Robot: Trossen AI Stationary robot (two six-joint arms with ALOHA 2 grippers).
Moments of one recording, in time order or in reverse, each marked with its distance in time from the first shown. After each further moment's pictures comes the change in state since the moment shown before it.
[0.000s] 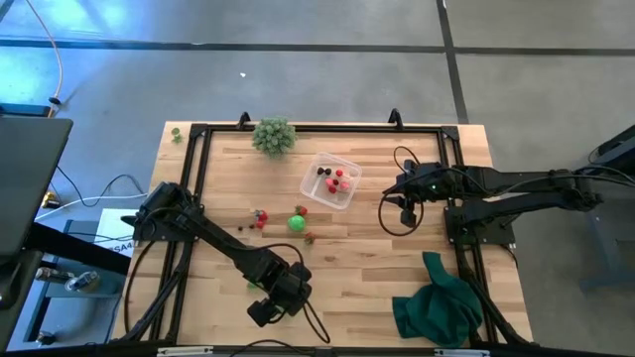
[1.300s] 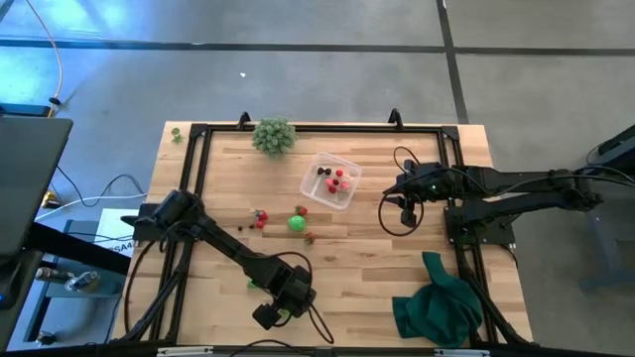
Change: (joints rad) left arm 0.000 0.111 0.001 0.047 0.012 -0.051; right arm 0.000 0.000 0.000 -0.001 -0.004 0.000
